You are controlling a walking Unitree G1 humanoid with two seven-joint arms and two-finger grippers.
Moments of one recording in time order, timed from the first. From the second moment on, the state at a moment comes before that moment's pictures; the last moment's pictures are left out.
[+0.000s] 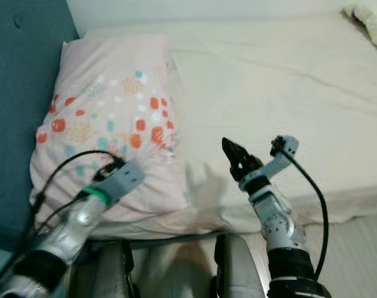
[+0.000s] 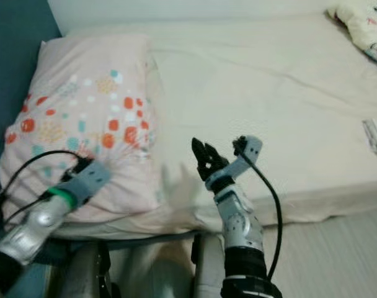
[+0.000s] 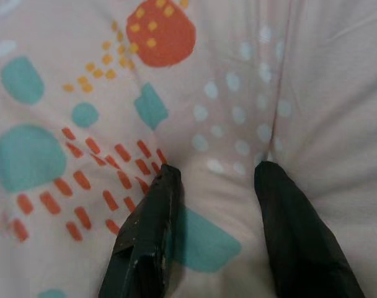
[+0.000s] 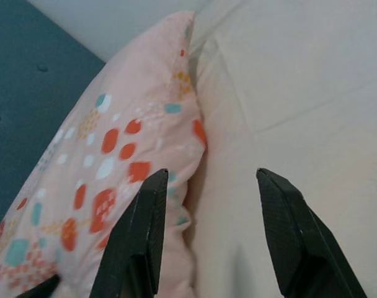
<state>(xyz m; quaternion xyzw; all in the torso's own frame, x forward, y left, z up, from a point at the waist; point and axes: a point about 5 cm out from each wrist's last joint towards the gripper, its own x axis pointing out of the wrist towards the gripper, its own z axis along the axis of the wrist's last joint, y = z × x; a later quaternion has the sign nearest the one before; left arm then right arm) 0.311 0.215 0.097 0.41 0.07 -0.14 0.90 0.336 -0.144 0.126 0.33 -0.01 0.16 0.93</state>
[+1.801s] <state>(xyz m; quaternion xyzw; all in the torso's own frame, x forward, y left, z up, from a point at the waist) 0.335 0.167 0.213 -0.05 -0.12 -0.08 0.99 0.339 -0.142 0.143 0.17 -0.05 0.14 0.98</state>
